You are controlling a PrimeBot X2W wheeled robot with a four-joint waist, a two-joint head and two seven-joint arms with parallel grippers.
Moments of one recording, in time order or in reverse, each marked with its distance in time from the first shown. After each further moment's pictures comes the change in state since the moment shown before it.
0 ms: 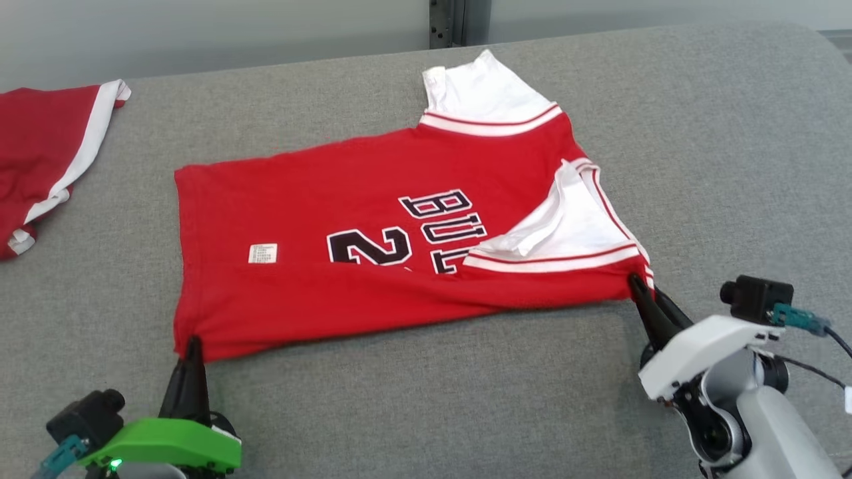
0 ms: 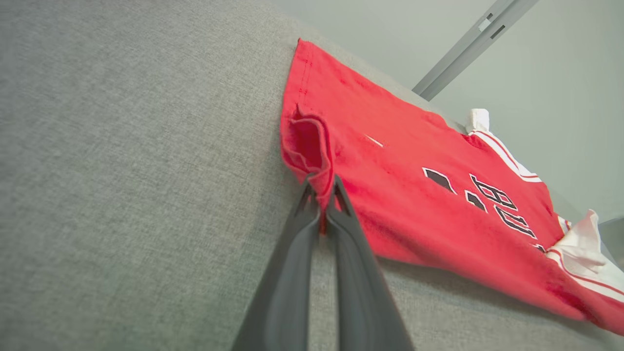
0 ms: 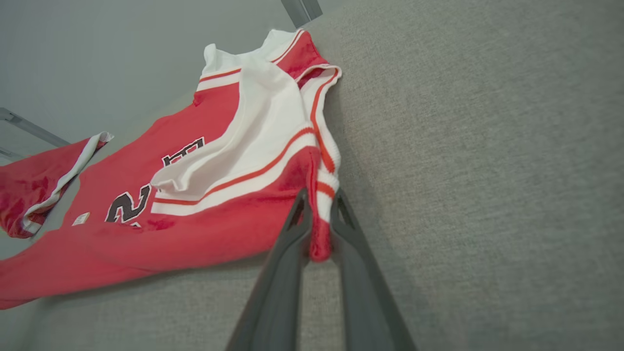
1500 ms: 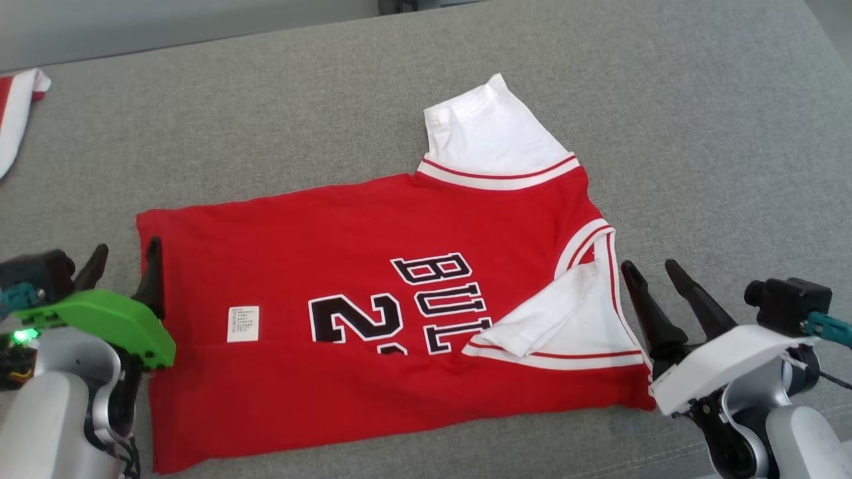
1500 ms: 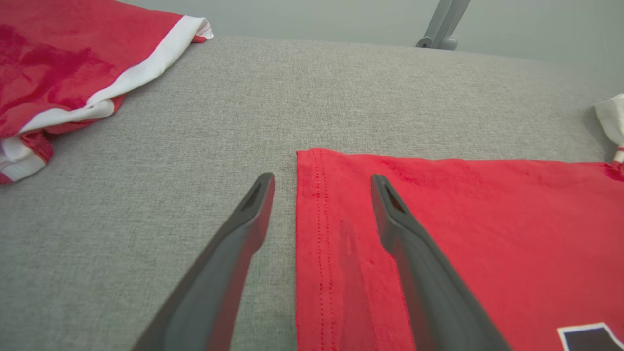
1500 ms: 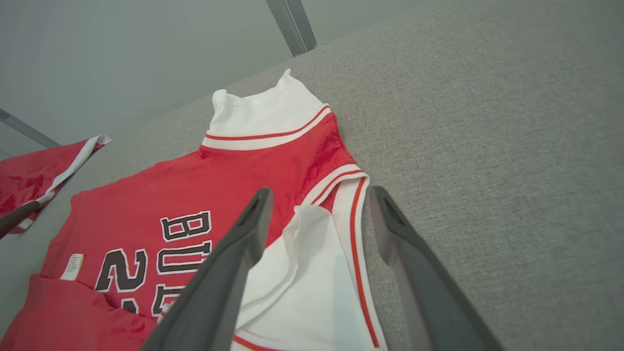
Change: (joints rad) left arm -0.255 0.230 -0.079 0.021 0.182 0.102 0.260; right arm 0.193 0.030 -0.070 -0.427 -0.113 0.000 0.129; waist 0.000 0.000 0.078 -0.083
